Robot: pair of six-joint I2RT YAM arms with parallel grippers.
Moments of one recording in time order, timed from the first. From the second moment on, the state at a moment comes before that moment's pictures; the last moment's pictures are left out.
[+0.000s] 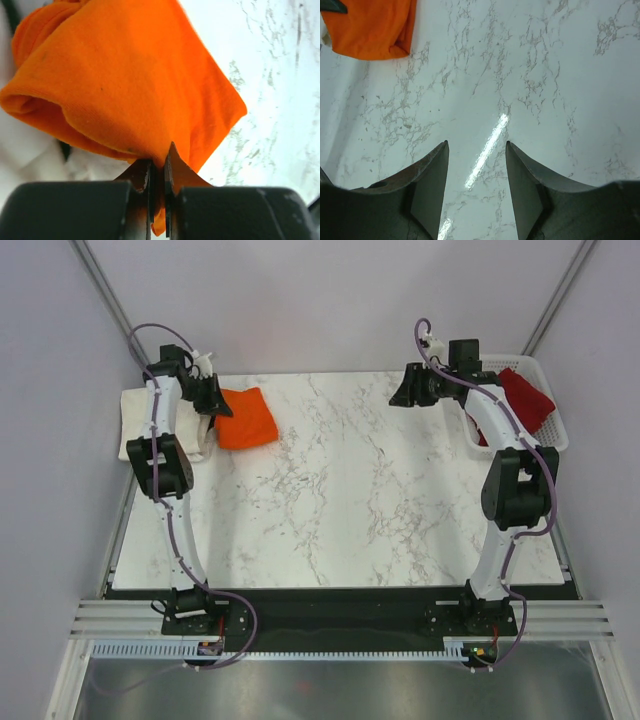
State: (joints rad) left arm 0.14 2.47 2.36 -1.03 0.64 0.10; right arm 0.06 1.99 1.81 -0.53 -0.65 0.05
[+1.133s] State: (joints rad) left arm 0.13 2.24 2.53 -1.20 0.15 0.47; right arm 0.04 1.84 1.61 -0.54 -0.66 0.09
